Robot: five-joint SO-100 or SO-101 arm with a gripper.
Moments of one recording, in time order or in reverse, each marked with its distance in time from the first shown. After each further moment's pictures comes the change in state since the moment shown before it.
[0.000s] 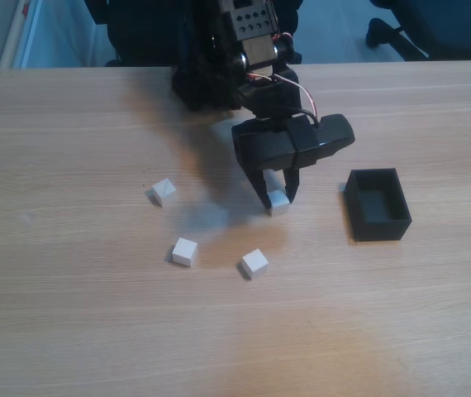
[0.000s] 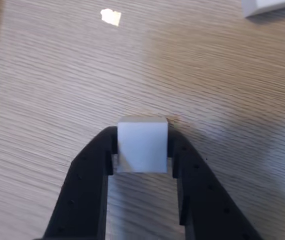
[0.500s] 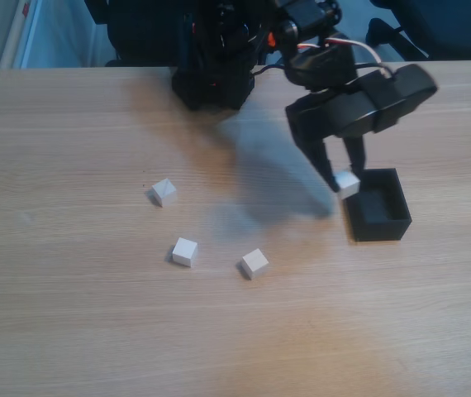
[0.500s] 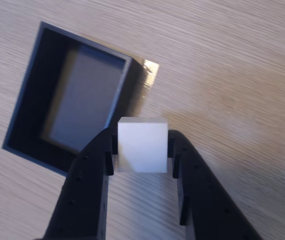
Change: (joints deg) arm -13.0 -6.9 -26.9 13.5 6.9
